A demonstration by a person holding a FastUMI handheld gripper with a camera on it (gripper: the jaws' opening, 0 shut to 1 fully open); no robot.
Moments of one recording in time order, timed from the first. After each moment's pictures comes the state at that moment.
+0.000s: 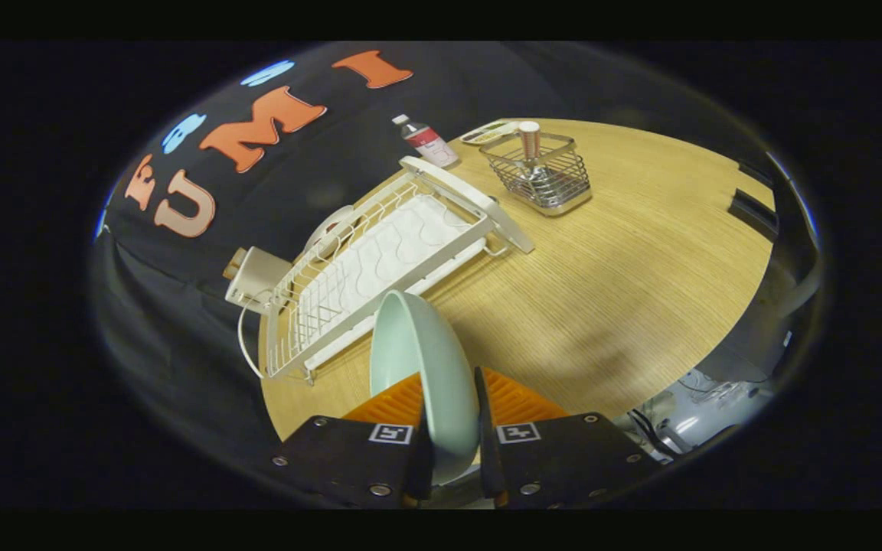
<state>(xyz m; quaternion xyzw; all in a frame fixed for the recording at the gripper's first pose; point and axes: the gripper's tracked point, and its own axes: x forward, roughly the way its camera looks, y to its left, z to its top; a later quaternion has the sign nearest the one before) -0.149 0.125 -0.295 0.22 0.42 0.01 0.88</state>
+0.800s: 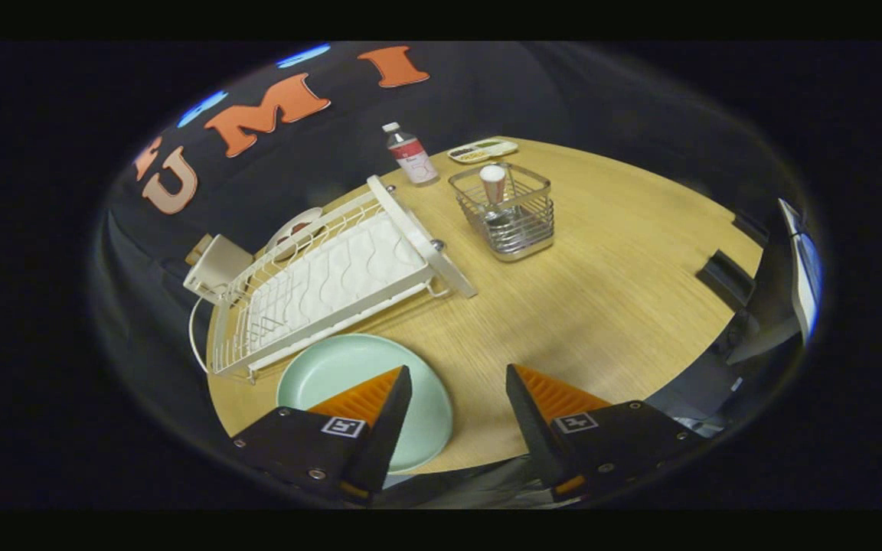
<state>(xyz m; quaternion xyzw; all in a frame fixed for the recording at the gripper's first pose) -0.116 0.045 -0.270 0.11 0.39 -0.03 0.91</state>
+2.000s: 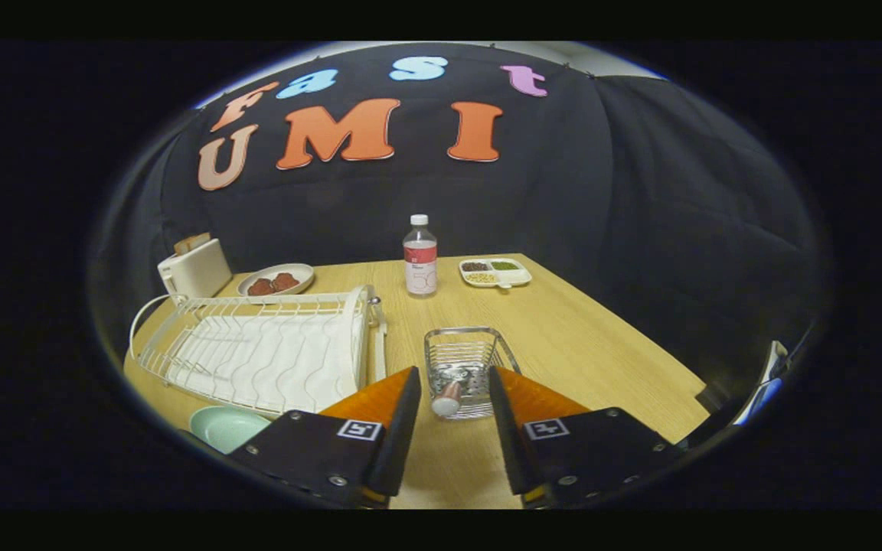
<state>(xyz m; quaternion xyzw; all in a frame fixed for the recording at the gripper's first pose) 0.014 -0.010 -0.196 -0.08 0.19 -0.01 0.98</state>
